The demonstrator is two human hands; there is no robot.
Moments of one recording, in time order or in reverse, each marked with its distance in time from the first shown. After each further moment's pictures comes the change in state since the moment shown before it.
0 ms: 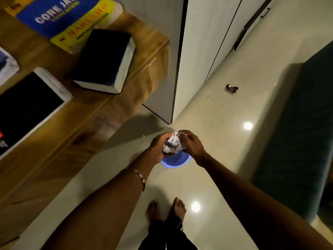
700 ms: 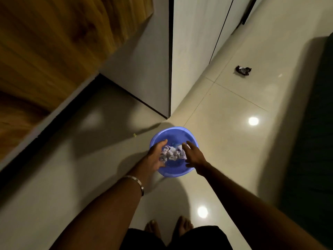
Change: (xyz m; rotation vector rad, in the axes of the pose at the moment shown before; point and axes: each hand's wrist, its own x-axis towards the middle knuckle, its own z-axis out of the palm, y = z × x) left_hand 0.232 -0.118 -0.038 0.060 0.002 -0.109; right_hand 0.148 0.209 0.031 -0.046 0.024 0.218
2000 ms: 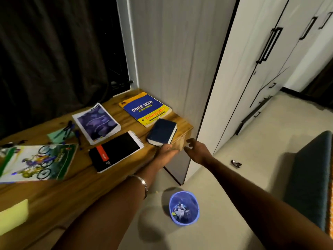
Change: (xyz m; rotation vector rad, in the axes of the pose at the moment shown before) left_hand -0.506 0.192 -0.014 0.409 0.291 0.763; right_hand -0.403 -0.397 -0.042 -0.759 0.119 -0.679
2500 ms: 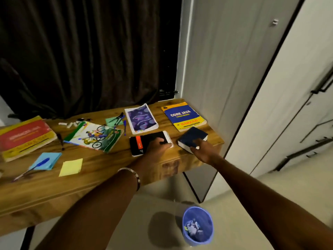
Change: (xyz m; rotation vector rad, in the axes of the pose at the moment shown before) left_hand -0.086 -0.012 -0.100 -0.034 0.472 -0.106; right_hand -0.019 -0.069 0.000 -0.114 -0.122 -0.296
